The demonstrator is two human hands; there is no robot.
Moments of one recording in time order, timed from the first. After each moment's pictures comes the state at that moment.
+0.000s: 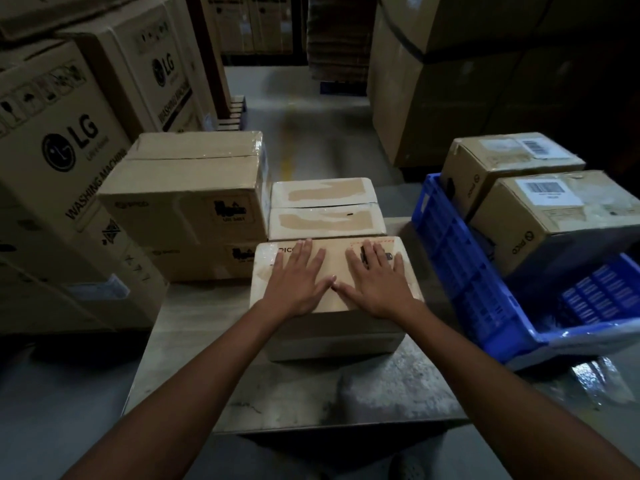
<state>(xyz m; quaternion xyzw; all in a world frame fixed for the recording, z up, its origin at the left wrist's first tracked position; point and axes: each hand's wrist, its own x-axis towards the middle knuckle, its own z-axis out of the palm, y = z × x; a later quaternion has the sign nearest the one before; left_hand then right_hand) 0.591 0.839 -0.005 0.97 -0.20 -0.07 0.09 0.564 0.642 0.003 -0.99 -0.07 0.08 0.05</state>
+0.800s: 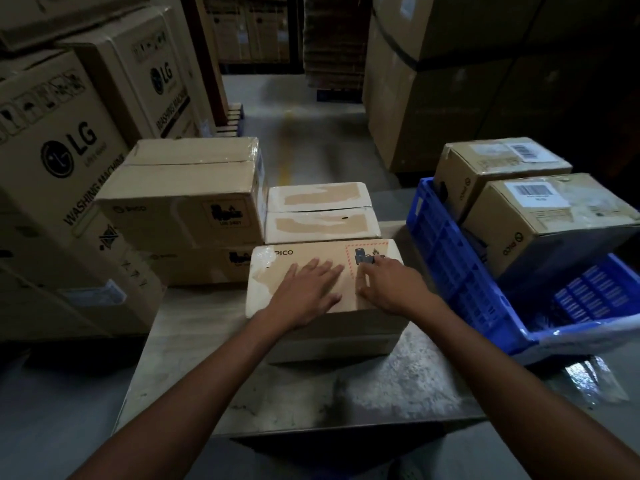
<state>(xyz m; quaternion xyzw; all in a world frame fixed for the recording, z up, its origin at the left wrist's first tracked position) 0.567 0.823 0.017 0.95 -0.27 -0.08 0.10 0.552 0.620 0.041 -0.99 -0.06 0.10 0.05</state>
